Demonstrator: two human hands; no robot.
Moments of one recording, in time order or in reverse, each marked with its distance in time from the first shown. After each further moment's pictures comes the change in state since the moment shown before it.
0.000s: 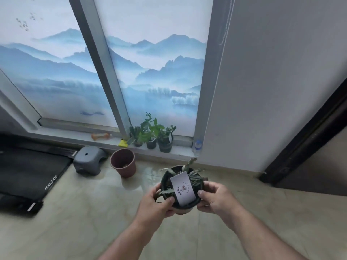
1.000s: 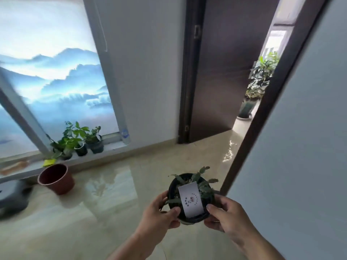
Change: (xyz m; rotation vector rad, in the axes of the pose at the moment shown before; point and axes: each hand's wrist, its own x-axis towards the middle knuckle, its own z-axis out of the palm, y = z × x) left_hand -0.398 -0.163 0.010 0.272 -0.610 -0.054; right_hand -0.515 0.256 0.001 0.296 0.612 -0.040
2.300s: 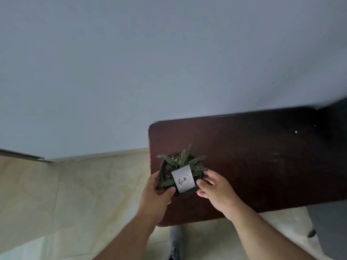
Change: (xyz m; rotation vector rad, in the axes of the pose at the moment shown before) left_hand -0.150 -0.497 0.454 0.830 -0.880 -0.382; right_hand -0.254 0.569 -0.380 0.678 0.930 0.408
